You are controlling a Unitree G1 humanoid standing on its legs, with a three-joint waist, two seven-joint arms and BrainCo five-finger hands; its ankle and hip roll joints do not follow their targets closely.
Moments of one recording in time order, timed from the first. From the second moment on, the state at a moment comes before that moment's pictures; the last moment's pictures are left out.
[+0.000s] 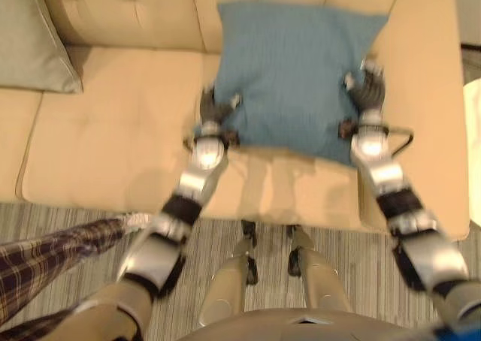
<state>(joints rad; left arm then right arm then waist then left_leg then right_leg) -0.90 0.31 -0.35 0.57 -0.44 -0.22 0.50 -0.91 -0.40 0.22 0.57 0.08 -0.14 -0.56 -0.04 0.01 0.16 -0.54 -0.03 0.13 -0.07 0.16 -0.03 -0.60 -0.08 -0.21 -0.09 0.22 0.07</state>
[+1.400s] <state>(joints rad) -0.35 0.60 -0.07 0.45 -0.47 -0.29 0.33 -0.42 -0.66 0.14 0.42 0.04 -0.11 -0.41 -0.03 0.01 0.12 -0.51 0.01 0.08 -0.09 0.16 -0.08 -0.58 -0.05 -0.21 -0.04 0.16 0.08</state>
